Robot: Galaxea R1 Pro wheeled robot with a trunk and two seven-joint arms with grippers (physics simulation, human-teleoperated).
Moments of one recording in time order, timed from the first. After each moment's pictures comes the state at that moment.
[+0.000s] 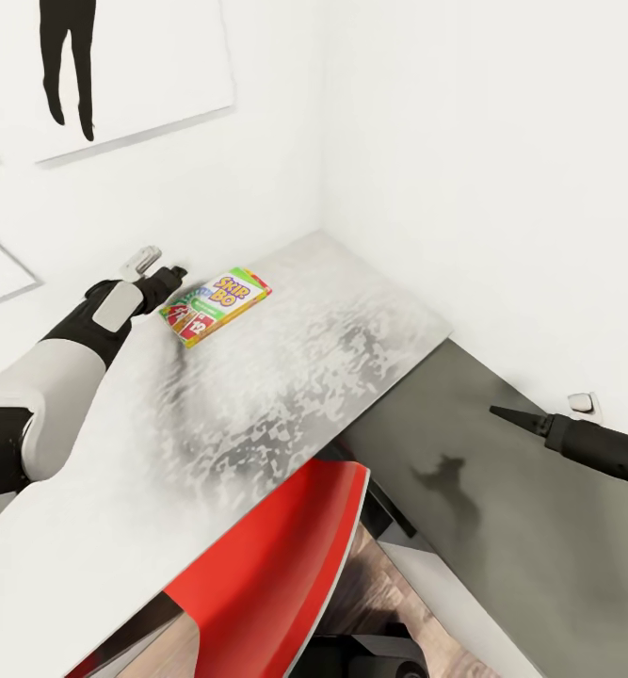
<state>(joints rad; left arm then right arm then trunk) -1.50 0.16 -0.07 -0.38 0.78 0.28 0.17 -0.42 -0.50 -0.33 -1.62 -0.80 1.04 0.63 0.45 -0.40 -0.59</state>
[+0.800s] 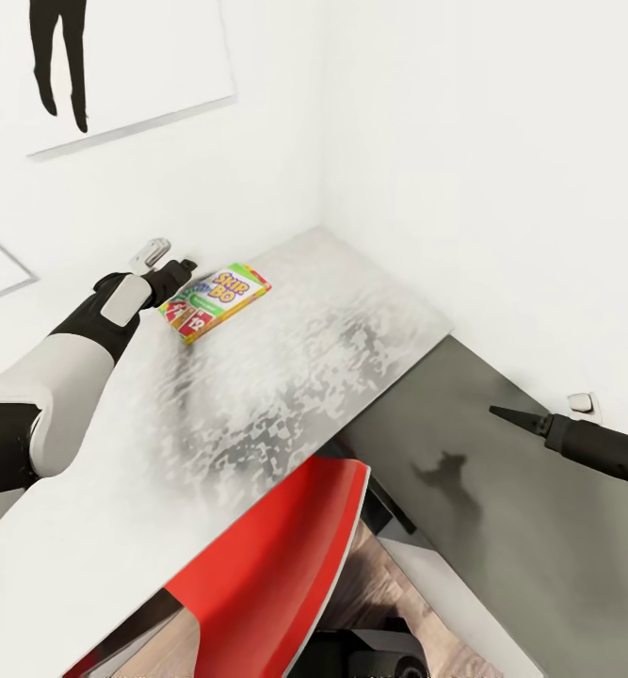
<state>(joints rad) -1.51 0.13 -0.07 -0.40 0.78 0.30 0.18 -0.42 -0.50 -0.33 -1.62 -0.80 1.04 0.63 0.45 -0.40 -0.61</state>
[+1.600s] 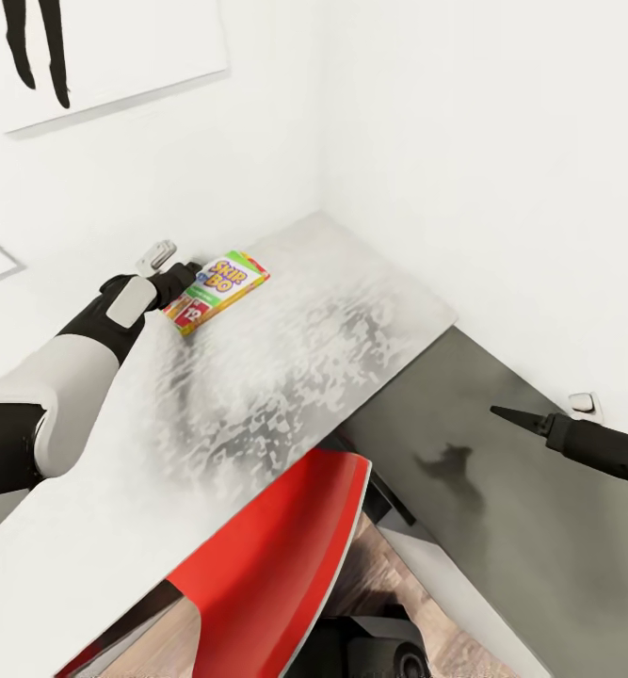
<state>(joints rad) -1.51 0.11 -0.07 -0.39 0.78 0.30 0.18 -0.42 -0.50 -0.33 -1.62 -0.80 1.04 0.63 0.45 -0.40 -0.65</state>
